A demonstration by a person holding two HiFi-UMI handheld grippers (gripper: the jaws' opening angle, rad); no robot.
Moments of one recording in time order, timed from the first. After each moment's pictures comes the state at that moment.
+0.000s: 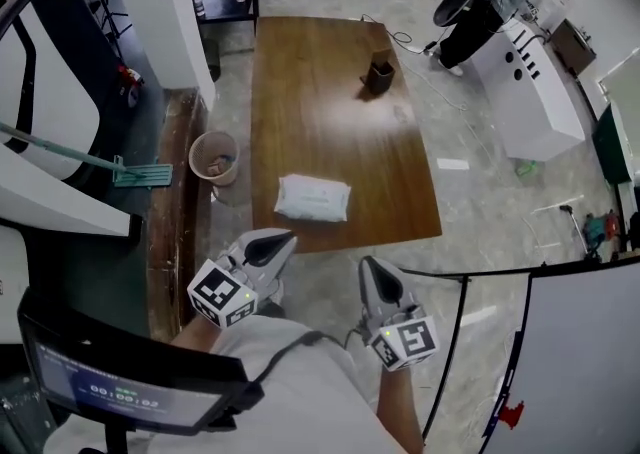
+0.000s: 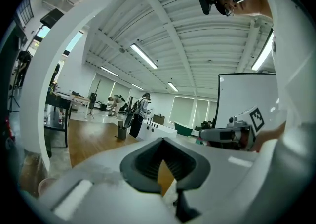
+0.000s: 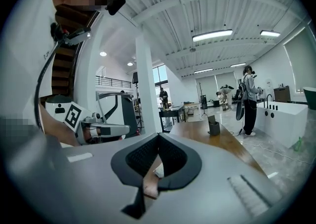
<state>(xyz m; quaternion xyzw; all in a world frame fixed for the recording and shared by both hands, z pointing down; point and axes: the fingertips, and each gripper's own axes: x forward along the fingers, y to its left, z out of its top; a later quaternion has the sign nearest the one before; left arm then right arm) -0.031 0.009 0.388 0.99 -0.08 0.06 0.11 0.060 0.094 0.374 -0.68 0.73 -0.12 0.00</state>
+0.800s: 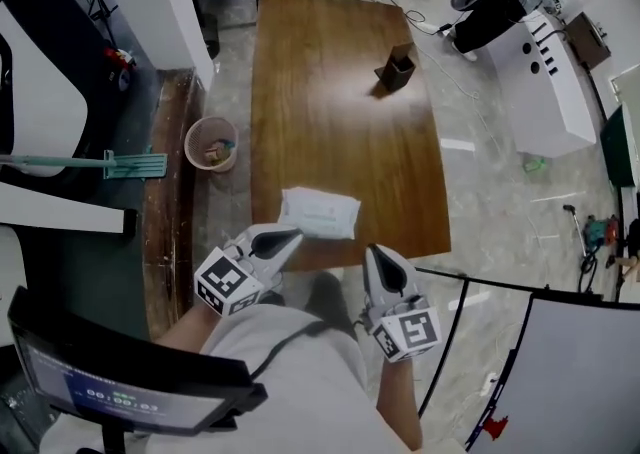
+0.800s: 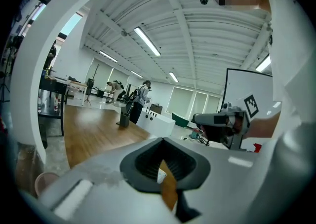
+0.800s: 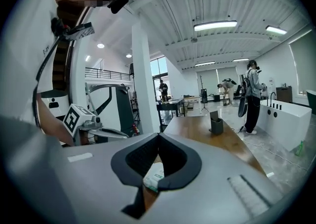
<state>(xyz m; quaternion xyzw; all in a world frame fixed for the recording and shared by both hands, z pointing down) 0.005 -0.075 0.447 0.98 -0.04 0.12 0.15 0.095 -0.012 0.399 -0.67 0.73 -0.15 -0.04</state>
